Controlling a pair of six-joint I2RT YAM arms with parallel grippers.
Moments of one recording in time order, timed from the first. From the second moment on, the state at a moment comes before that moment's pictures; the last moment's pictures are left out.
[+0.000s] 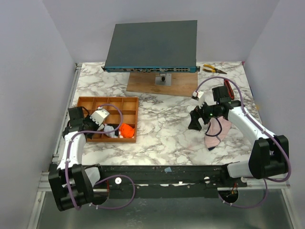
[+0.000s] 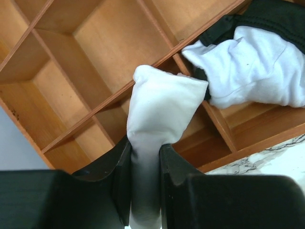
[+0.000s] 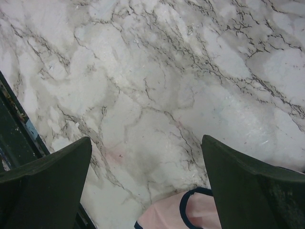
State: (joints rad) left arm 0.26 1.07 0.59 -0.50 0.28 0.92; right arm 0.18 1.38 0.94 -0.63 -0.68 -0.51
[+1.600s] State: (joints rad) left arm 0.28 1.08 0.64 -0.55 0.29 0.91; right arm 0.18 1.38 0.94 -0.63 -0.67 -0.52
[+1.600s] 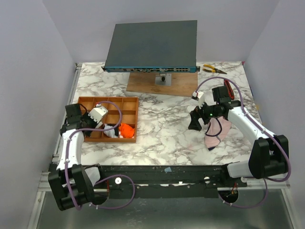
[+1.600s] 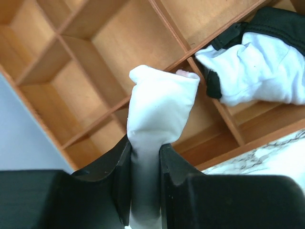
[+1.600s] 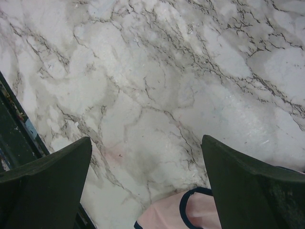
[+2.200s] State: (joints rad) left arm 0.30 0.99 0.71 -0.78 0.38 1.57; right arm 0.18 1.39 0.94 -0.63 -0.67 -0.52
